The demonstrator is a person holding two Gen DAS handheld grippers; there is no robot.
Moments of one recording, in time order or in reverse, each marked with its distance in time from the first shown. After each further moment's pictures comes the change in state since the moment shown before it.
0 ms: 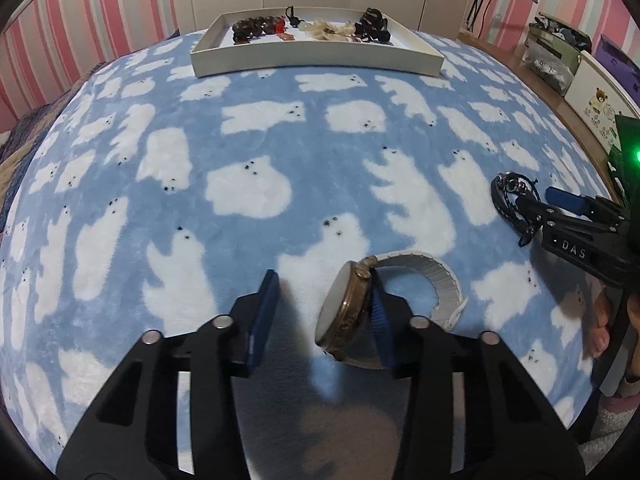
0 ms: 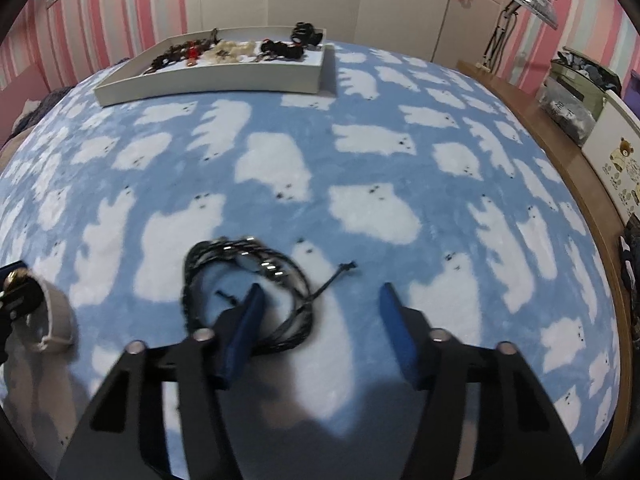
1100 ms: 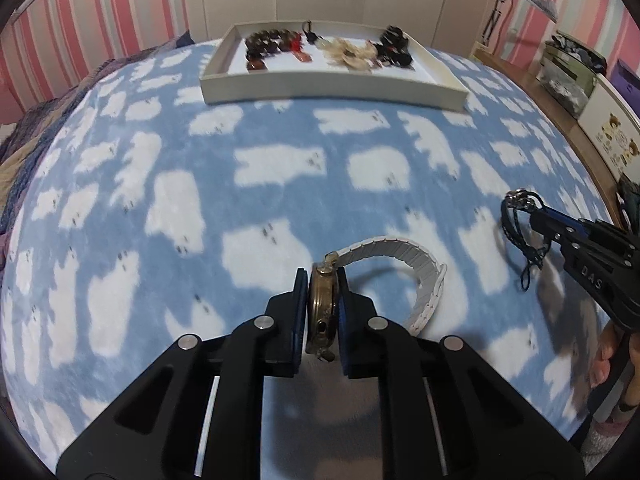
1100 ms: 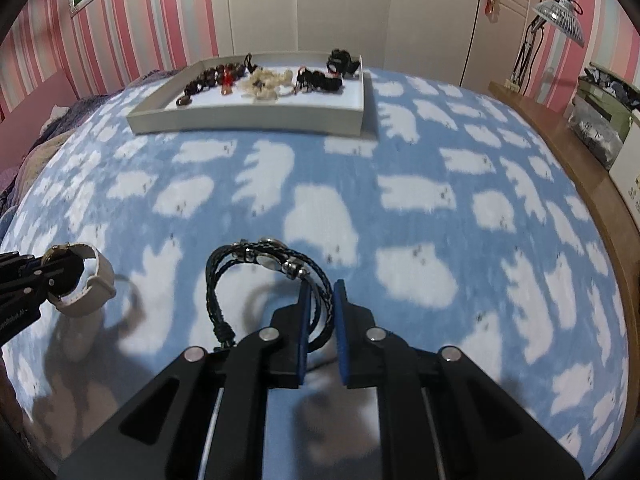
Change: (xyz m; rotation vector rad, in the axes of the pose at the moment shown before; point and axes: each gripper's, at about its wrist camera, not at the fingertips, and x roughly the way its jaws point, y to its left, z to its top) left arm 0.006 0.013 0.052 -0.052 -0.013 0.021; right arm -0.009 0.014 0.041 -0.016 -0.056 0.106
